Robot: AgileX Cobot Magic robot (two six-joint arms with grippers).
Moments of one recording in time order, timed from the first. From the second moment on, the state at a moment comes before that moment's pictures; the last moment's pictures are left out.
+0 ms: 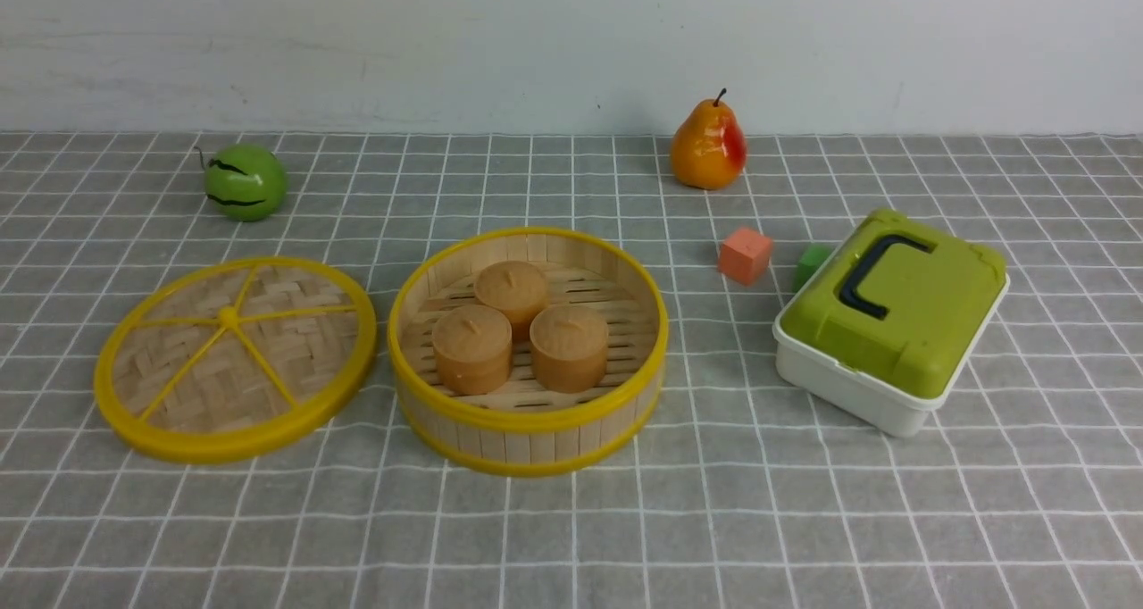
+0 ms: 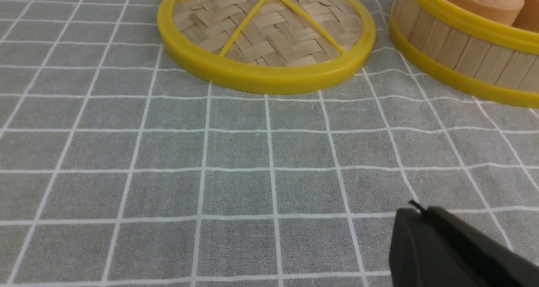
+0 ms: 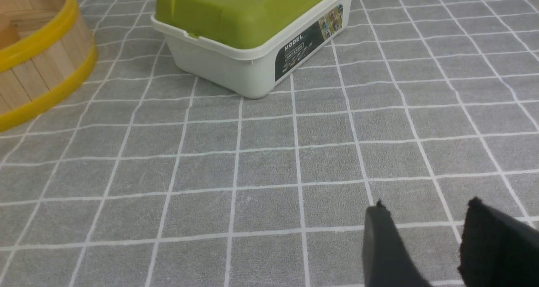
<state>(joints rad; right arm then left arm) 0.00 -0.01 0.02 0.05 0.40 0.10 -0.06 -0.01 0.03 -0.06 0.39 -0.05</state>
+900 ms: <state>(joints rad) 0.00 -0.01 0.02 0.05 0.40 0.10 -0.06 -0.01 0.03 -0.06 0.39 -0.05</state>
